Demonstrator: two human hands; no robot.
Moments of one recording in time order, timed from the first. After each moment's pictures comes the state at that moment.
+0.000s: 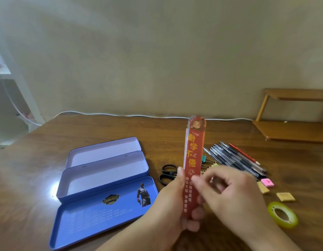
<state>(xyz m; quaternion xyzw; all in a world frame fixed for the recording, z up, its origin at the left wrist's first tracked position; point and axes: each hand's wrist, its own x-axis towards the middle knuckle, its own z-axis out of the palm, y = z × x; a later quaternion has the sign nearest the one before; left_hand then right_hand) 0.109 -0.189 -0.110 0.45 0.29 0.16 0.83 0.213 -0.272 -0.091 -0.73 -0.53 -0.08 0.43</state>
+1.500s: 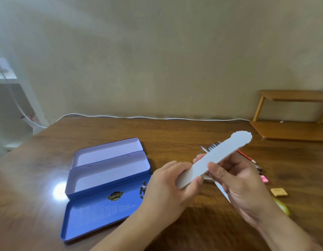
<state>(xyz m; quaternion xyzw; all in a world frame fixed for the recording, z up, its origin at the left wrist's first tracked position) 0.091 -0.177 -0.109 0.84 0.21 0.40 0.29 0.229 -0.276 -0.084 -0.47 -0.39 0.34 0.71</state>
